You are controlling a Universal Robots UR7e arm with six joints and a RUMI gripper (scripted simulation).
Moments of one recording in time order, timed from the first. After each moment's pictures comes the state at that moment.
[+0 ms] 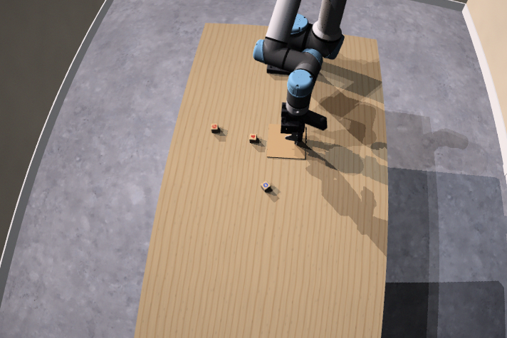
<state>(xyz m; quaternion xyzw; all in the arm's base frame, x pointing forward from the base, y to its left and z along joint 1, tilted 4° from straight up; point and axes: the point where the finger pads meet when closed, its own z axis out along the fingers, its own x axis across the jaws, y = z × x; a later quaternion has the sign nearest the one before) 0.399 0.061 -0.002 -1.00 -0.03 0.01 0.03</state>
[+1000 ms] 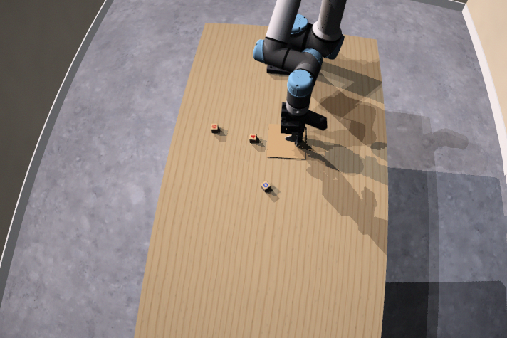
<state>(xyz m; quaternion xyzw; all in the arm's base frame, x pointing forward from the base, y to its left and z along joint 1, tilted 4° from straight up) 0.399 0.061 -0.002 -1.00 -0.03 0.01 0.03</state>
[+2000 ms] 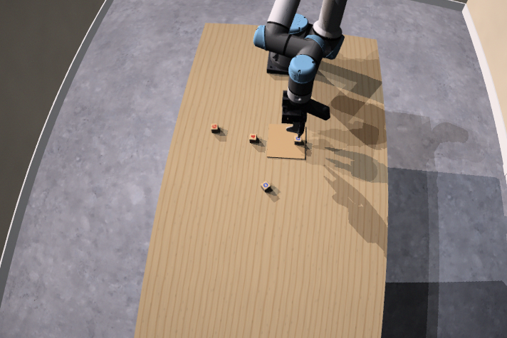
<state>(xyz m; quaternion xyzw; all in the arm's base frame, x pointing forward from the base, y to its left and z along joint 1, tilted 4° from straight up) 0.403 0.057 0.066 -1.00 -0.03 0.00 0.03</state>
